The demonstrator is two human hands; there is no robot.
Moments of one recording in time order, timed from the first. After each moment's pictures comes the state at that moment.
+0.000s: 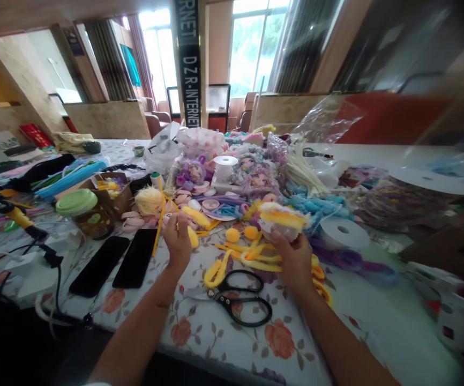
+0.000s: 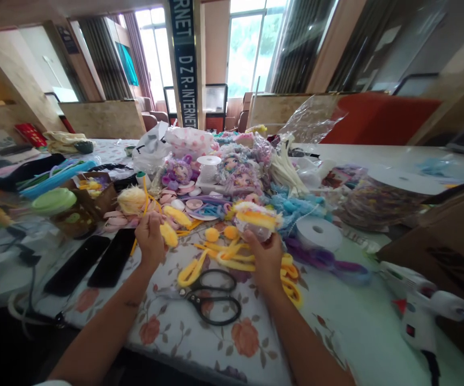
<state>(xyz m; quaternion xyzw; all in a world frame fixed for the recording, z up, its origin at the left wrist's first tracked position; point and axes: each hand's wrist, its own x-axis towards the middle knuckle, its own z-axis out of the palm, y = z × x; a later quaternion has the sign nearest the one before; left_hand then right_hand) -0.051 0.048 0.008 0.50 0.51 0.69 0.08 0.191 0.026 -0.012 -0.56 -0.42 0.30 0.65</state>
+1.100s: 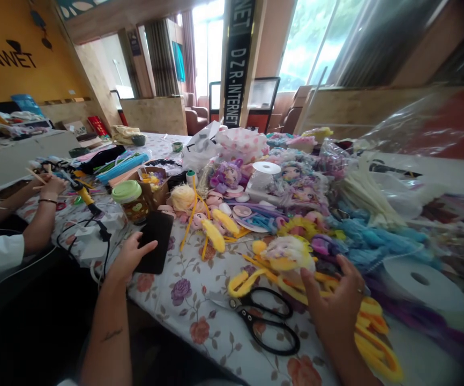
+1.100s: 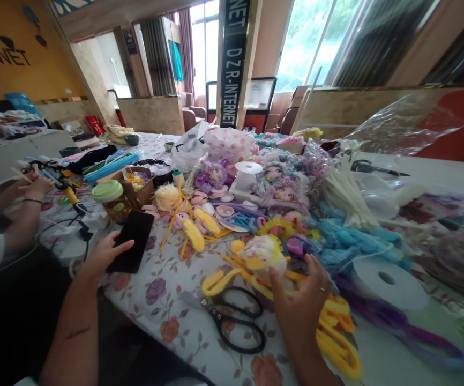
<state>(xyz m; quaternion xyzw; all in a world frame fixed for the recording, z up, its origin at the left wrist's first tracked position) -0.217 -0.045 0.023 0.37 0.73 0.48 0.32 0.188 0.012 -0.014 -0.58 -0.62 -0.03 0.52</state>
